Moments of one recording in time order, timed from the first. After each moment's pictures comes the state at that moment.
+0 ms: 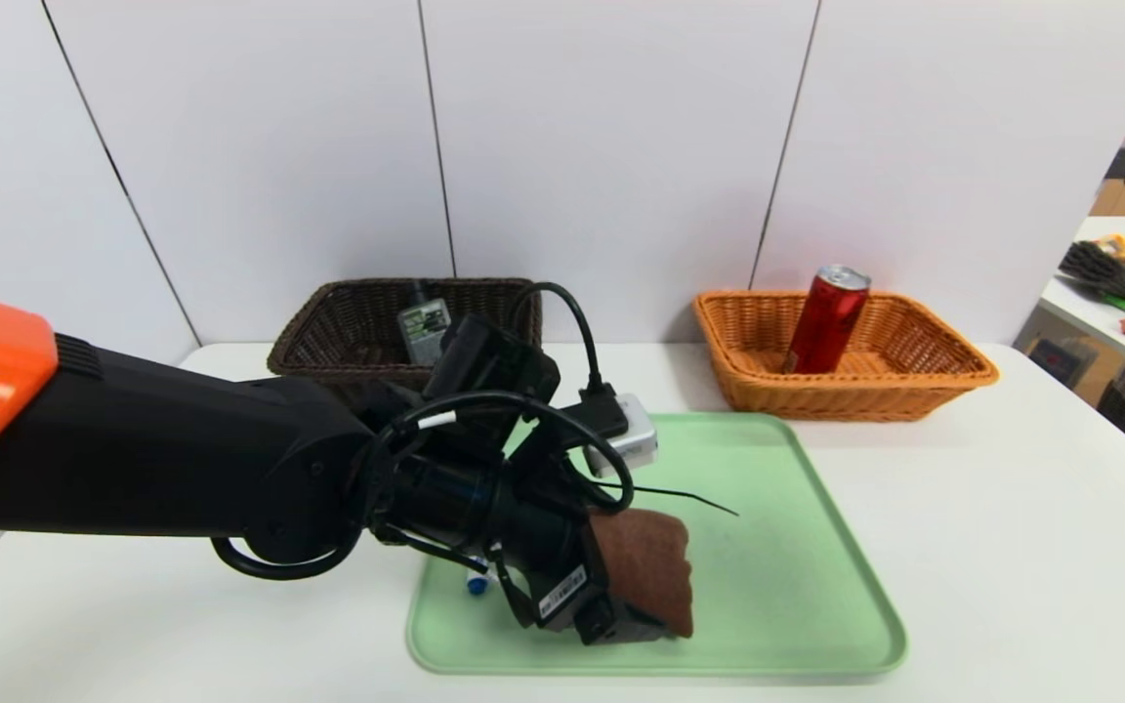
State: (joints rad) left arm -0.76 1.88 -1.13 -0.02 -0.47 0.38; right arm 0.42 1.10 -1.38 0.55 -0.11 0.43
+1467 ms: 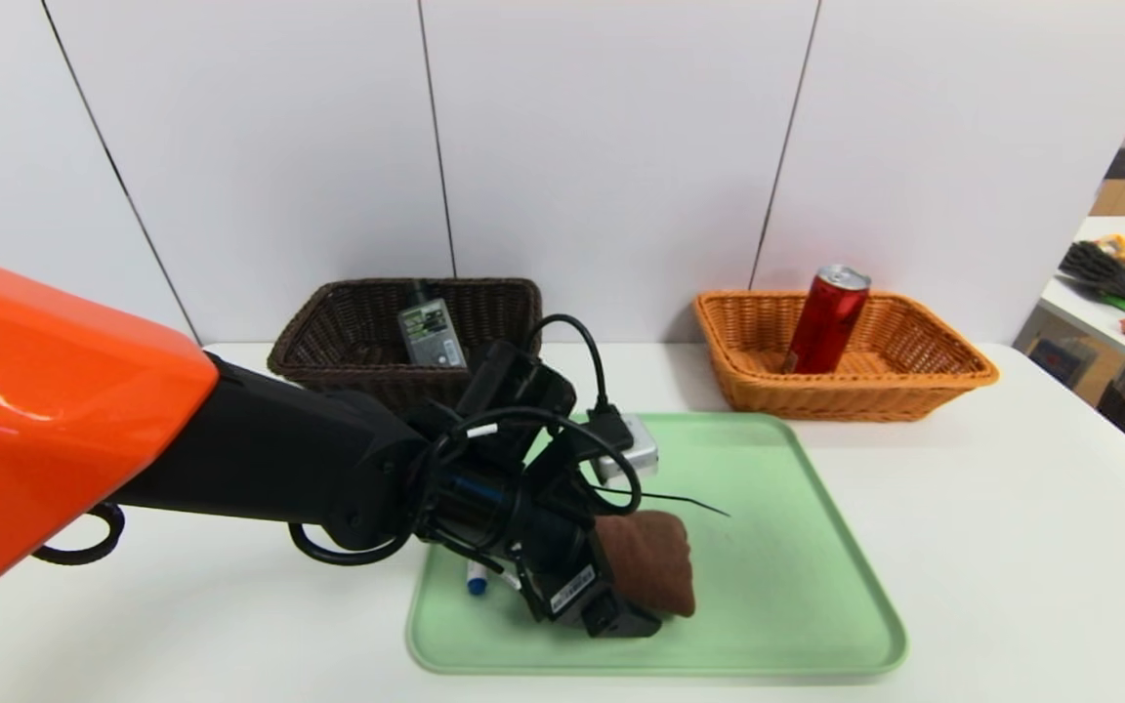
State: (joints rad) left arm -0.74 1.99 -1.17 -0.03 -0.47 0.38; right arm 0.42 1.10 -1.39 0.53 -0.09 0.44
